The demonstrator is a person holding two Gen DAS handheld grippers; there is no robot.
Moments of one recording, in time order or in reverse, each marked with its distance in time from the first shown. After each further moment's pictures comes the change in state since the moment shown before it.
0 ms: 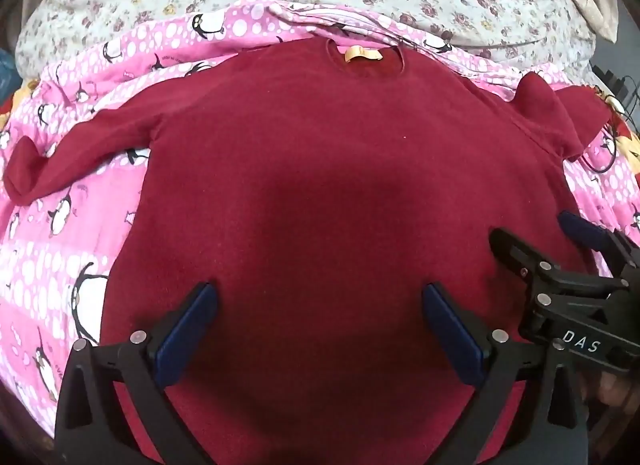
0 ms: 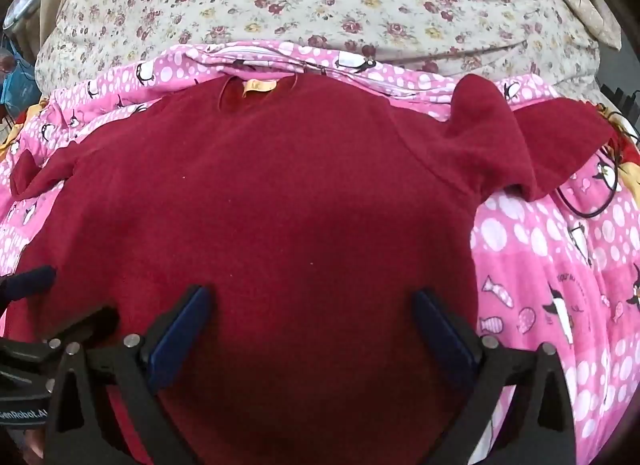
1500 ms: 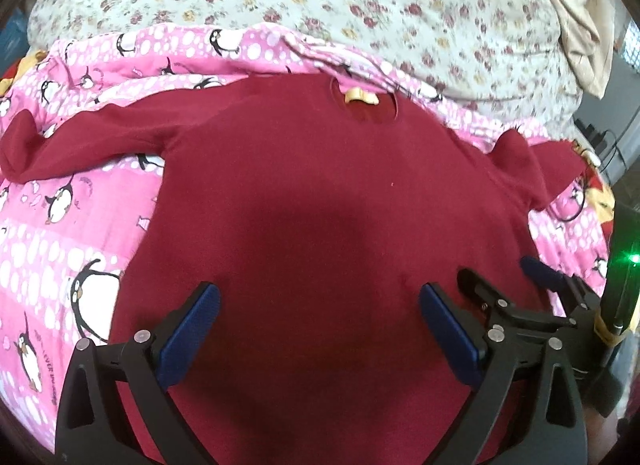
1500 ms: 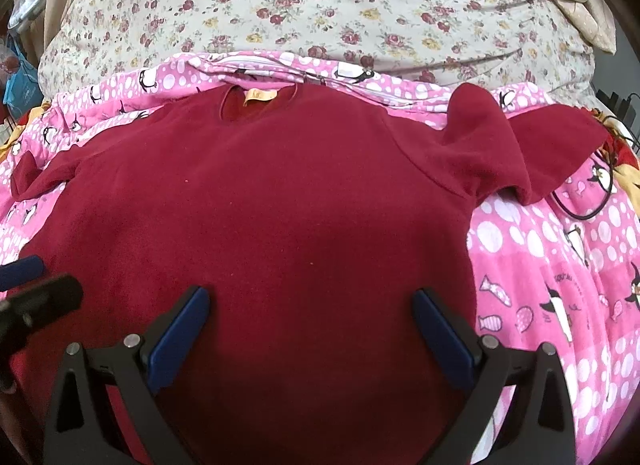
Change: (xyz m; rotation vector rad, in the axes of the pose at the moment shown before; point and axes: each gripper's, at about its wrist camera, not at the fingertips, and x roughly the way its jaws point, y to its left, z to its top) left arm -0.027 0.021 0.003 -0.122 -0.106 -0.132; right arm -0.006 0.002 -0.006 0.007 -0.065 0.040
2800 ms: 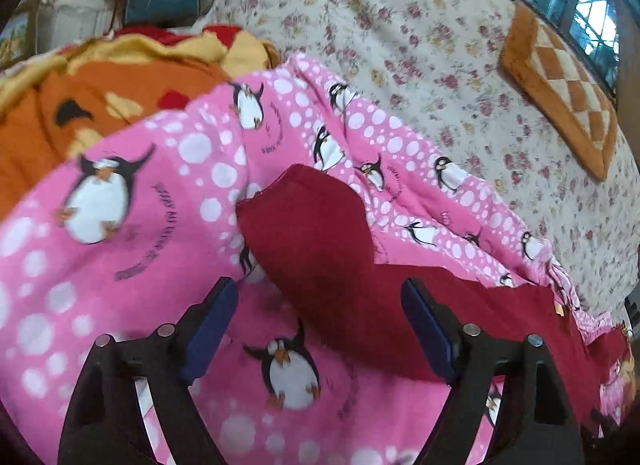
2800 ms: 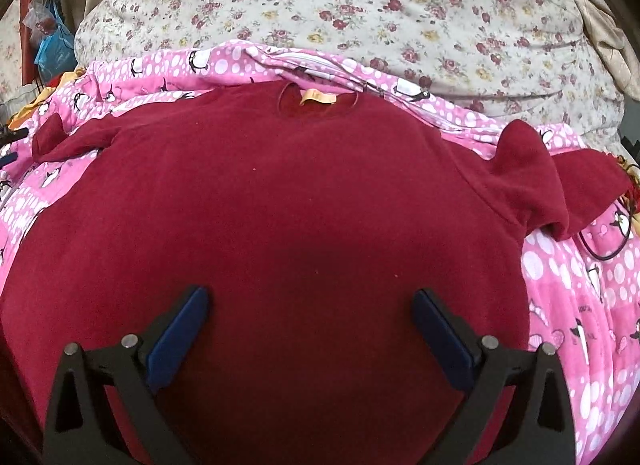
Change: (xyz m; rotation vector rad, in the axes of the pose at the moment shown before) left arm -0.035 0.412 0.060 -0.392 -0.336 0.106; right arm 0.005 0.044 -0.004 -0.150 -0.033 0.001
